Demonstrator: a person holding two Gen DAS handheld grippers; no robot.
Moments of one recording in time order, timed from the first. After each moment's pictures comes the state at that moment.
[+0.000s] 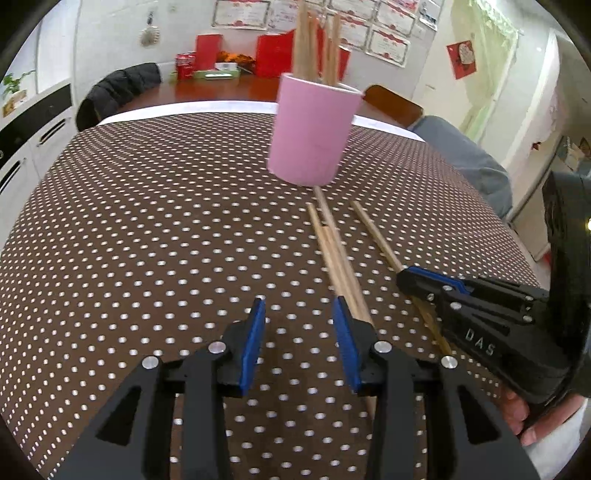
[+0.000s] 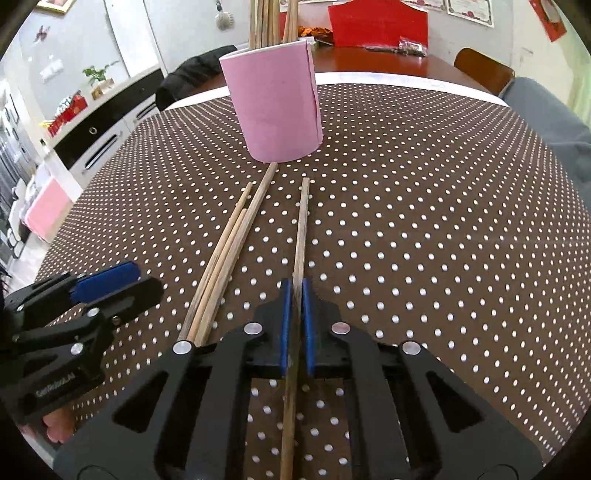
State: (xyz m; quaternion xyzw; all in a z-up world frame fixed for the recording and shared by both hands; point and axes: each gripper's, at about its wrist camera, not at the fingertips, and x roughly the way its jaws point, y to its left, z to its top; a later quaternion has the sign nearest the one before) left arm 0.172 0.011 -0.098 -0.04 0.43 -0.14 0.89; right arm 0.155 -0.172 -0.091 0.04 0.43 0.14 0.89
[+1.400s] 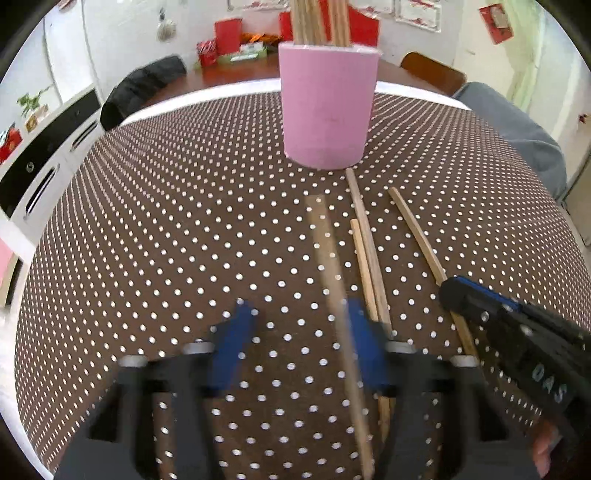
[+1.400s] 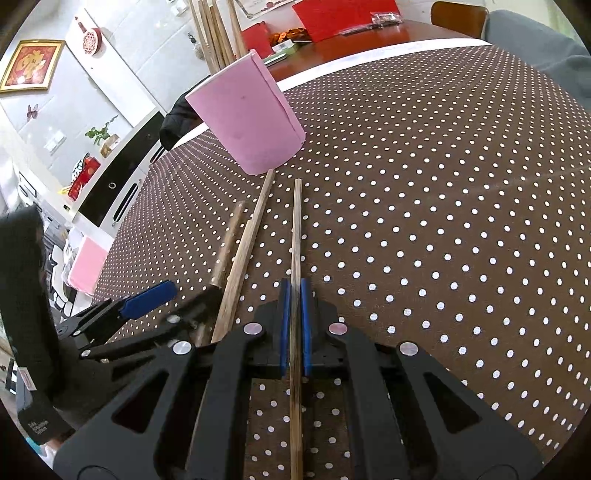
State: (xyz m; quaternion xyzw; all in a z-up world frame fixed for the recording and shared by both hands) left arm 0.205 -0.039 -0.111 0.04 0.47 -0.04 0.88; right arm 0.139 -0.209 -0.094 0.19 0.44 0.16 0.86
